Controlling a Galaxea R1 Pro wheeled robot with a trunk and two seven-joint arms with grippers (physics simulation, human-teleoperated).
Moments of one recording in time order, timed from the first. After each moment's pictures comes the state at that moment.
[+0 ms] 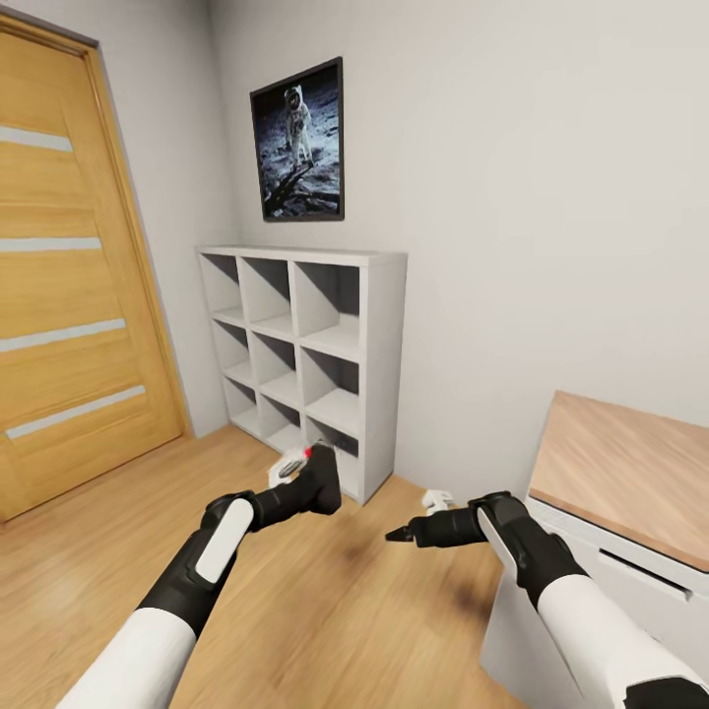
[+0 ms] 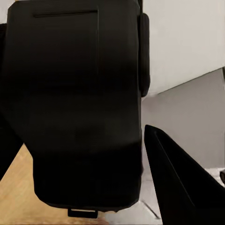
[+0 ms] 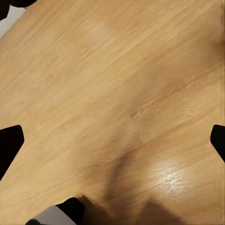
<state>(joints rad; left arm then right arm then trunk) -0.62 -0.05 -0.12 -0.95 0.83 0.63 0.00 -0.74 -0.07 0.17 -0.68 -0.08 0.79 0.74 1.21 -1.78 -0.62</state>
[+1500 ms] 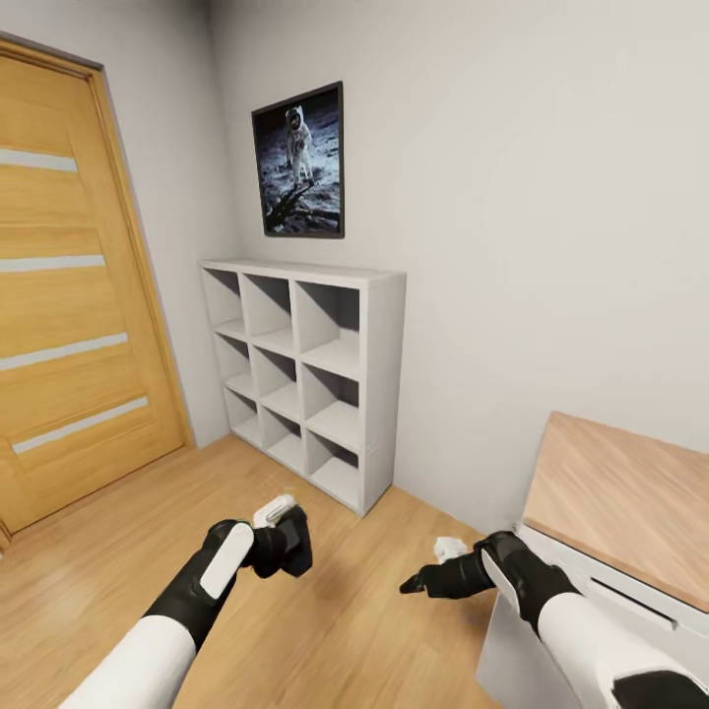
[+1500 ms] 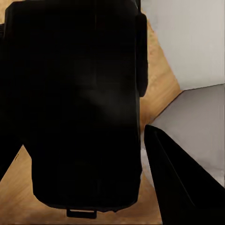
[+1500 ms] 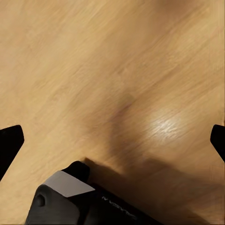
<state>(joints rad) -0.62 -0.05 -0.11 -0.75 0.81 0.64 0.26 -0.74 -0.06 0.17 -0.40 -0.06 0.72 0.65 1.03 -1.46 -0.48</state>
